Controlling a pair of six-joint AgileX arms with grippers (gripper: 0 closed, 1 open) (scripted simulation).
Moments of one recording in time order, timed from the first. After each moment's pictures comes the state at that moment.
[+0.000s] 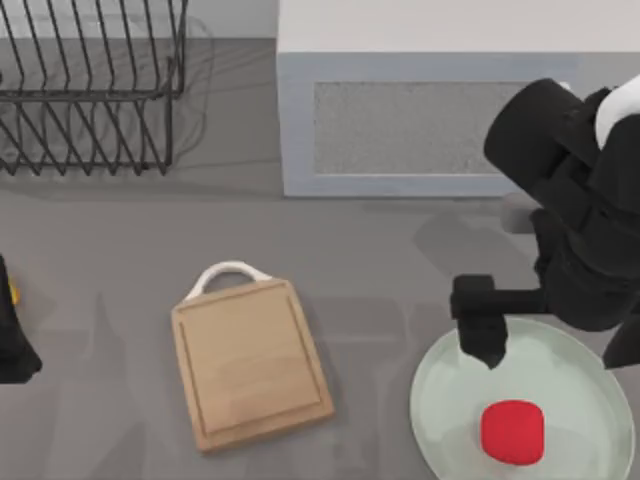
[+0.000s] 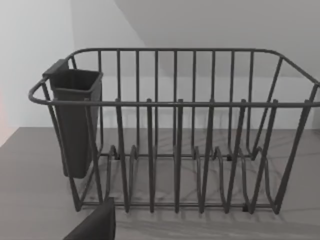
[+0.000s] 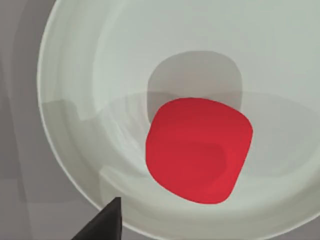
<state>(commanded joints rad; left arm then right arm) 0.00 0.00 0.00 0.00 0.00 0.00 0.62 1.57 1.19 -1.19 0.00 0.63</state>
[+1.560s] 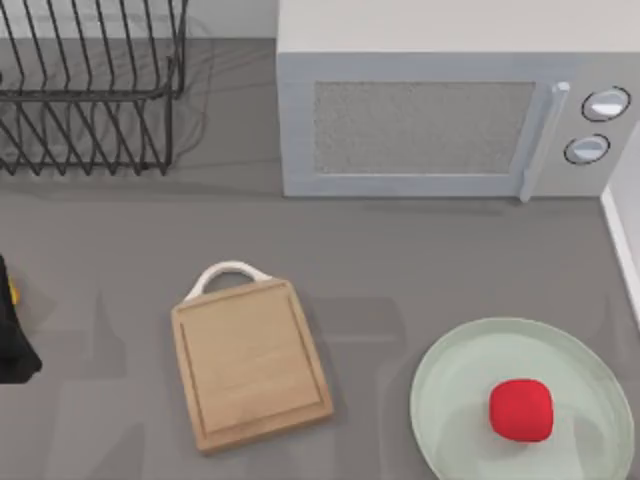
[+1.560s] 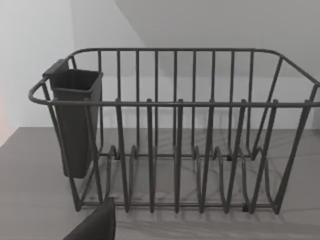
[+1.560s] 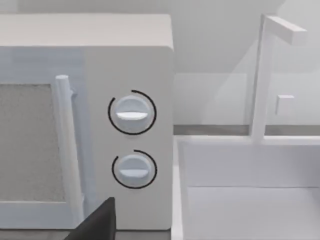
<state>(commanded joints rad) 0.00 0.00 0.00 0.00 0.00 0.00 0.00 0.01 0.01 -0.01 0.00 0.00</state>
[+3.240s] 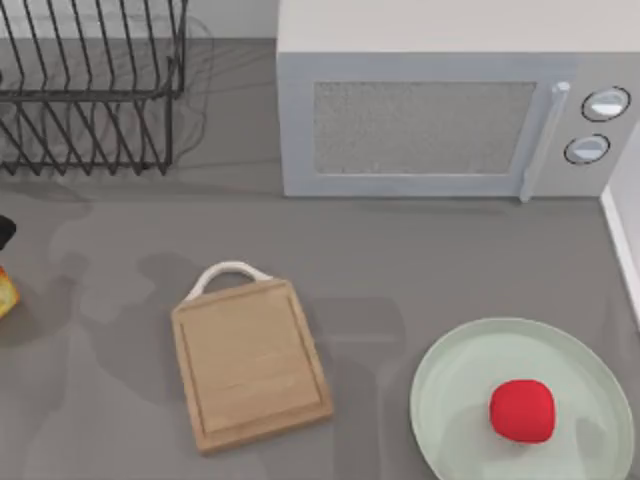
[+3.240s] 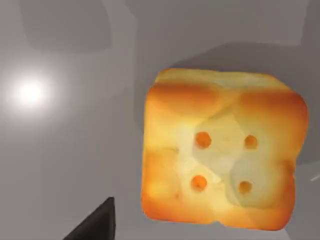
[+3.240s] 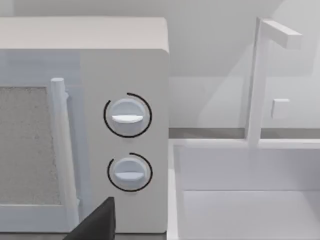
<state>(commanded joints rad) 0.16 1.70 1.23 -0.95 0.00 0.64 0.00 0.00 0.00 0.00 0.00 0.00</state>
